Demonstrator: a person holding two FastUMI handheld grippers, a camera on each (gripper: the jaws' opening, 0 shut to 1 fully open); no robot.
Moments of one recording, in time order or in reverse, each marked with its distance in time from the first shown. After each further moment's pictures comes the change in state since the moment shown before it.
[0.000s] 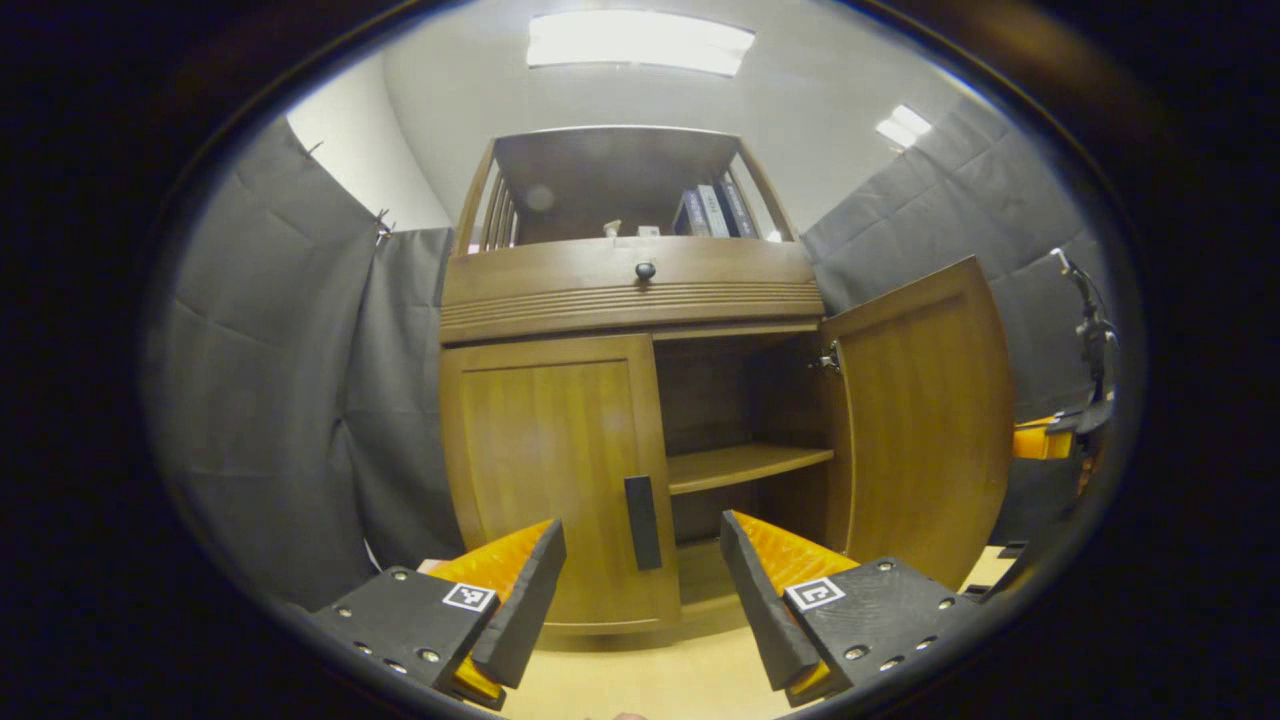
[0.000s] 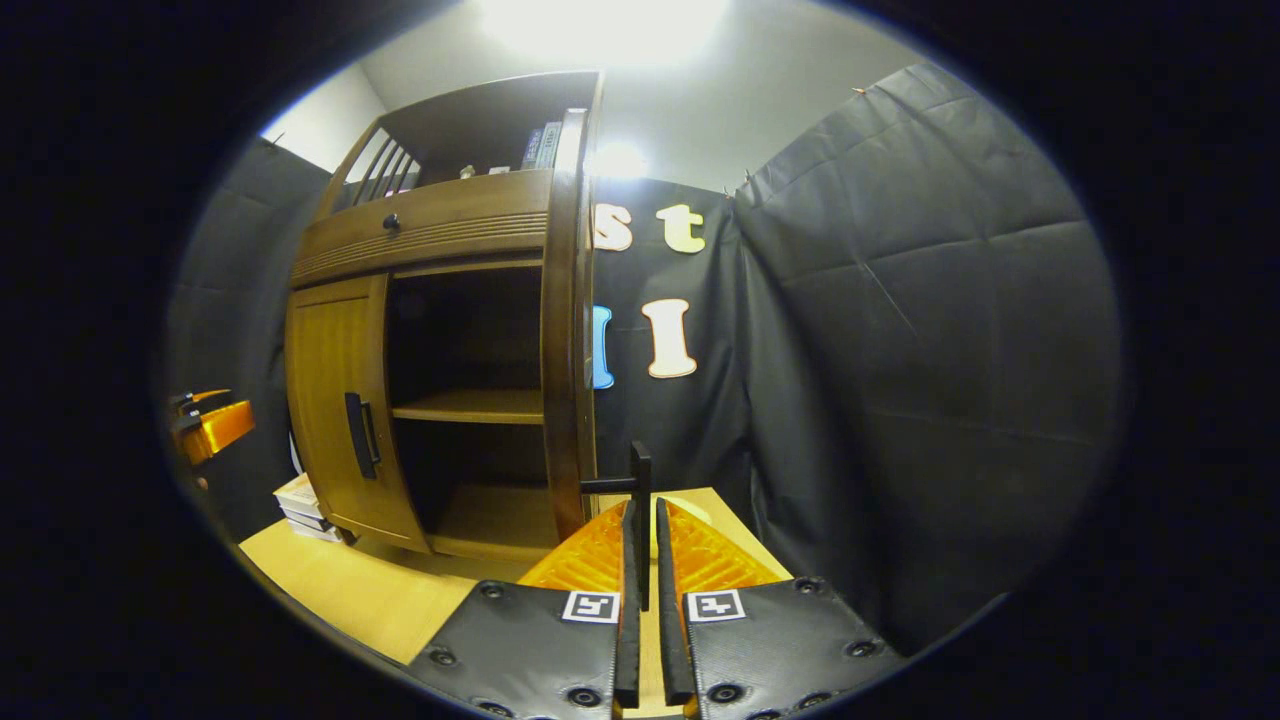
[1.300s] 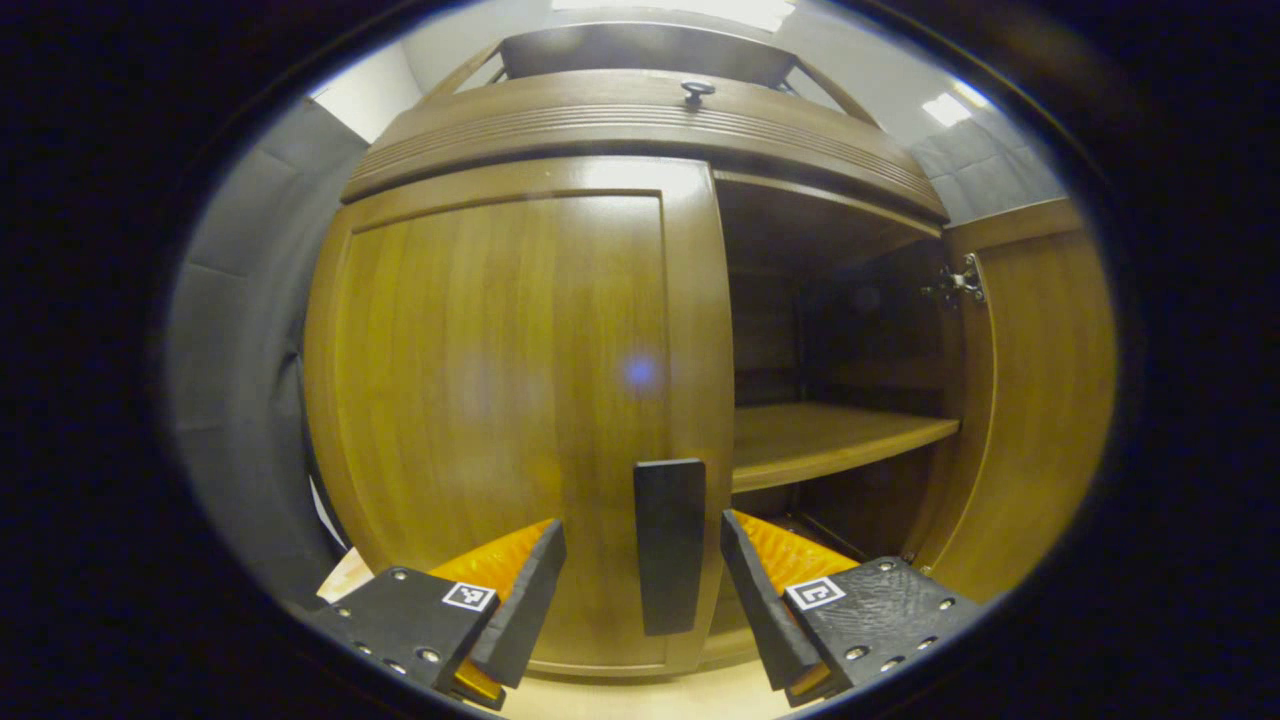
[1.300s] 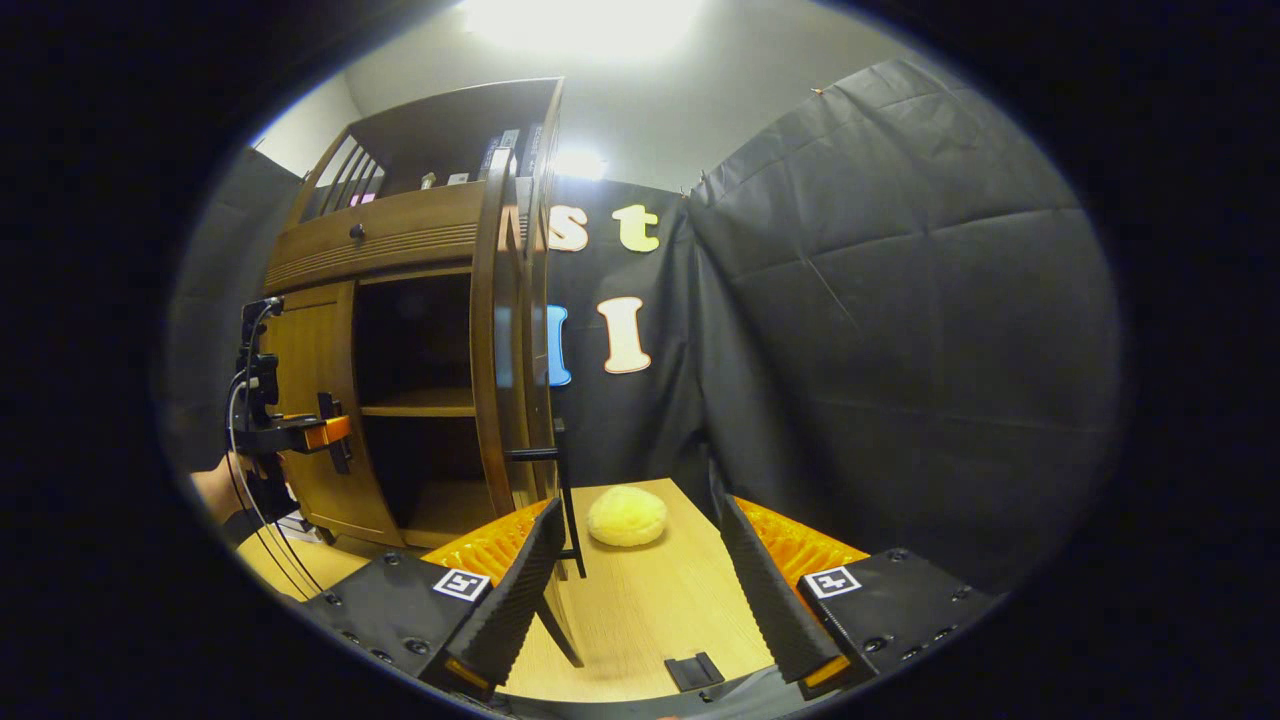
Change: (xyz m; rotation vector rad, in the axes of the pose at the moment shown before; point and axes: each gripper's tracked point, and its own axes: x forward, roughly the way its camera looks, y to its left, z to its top) left arm 0.030 -0.003 -0.042 -0.051 0.177 0.002; right arm -0.033 -0.036 -0.008 -0.011 0.013 -0.138
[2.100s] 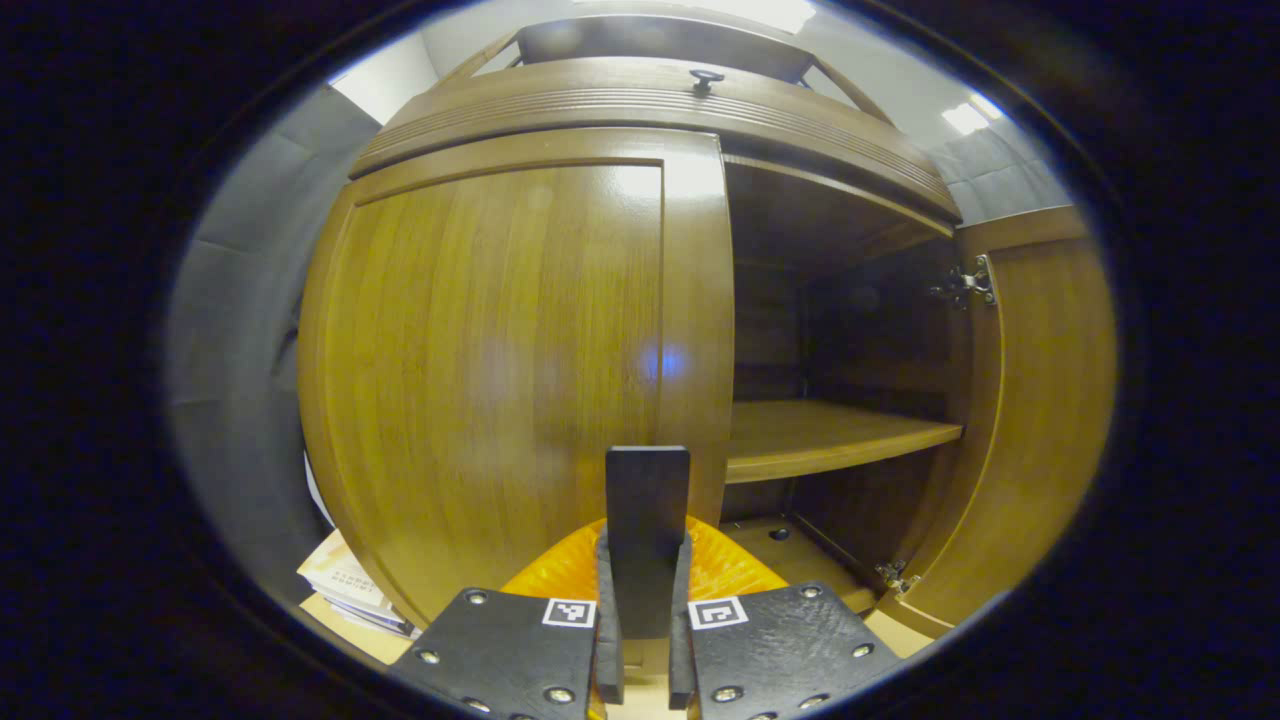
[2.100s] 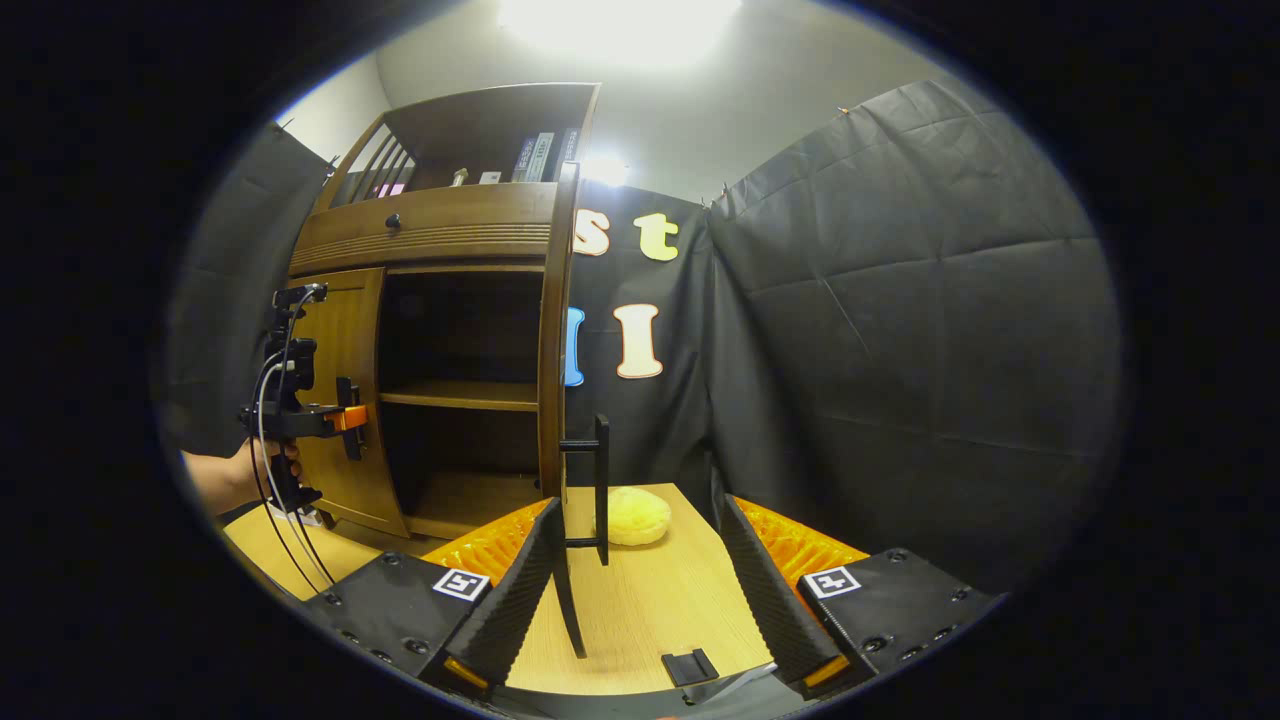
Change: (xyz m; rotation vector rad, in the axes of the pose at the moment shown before) left arm -0.010 -0.005 -0.002 -0.061 0.011 0.039; right arm -0.028 0.017 0.004 -0.063 -0.018 0.027
